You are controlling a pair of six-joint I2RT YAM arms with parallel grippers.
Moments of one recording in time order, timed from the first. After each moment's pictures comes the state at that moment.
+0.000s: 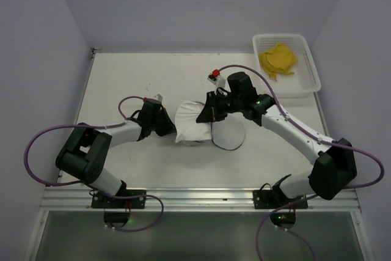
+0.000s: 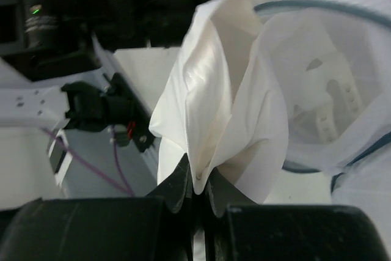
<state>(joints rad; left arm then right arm) -0.43 1.55 0.65 0.06 0.19 -0.83 0.62 1.43 1.14 -0.38 -0.53 0.49</state>
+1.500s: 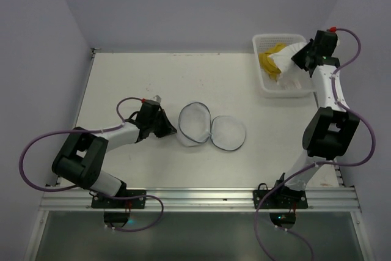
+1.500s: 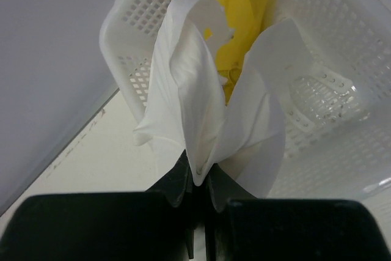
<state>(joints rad) -0.43 1.49 0.63 0.01 0.19 -0.83 -0.22 1.78 1.65 -0.47 -0.01 0.64</state>
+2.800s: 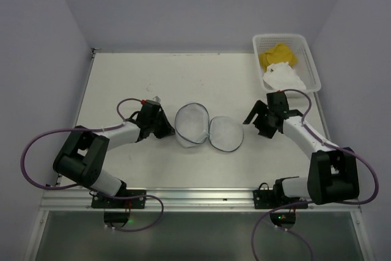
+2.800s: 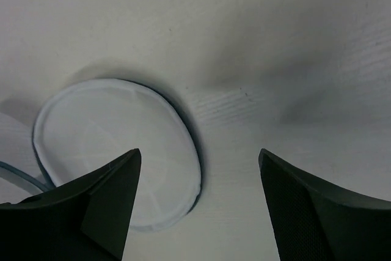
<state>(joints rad) -0.43 1.51 0.63 -0.01 0.17 -0.86 0.14 1.33 0.80 -0.46 -0.07 0.73</state>
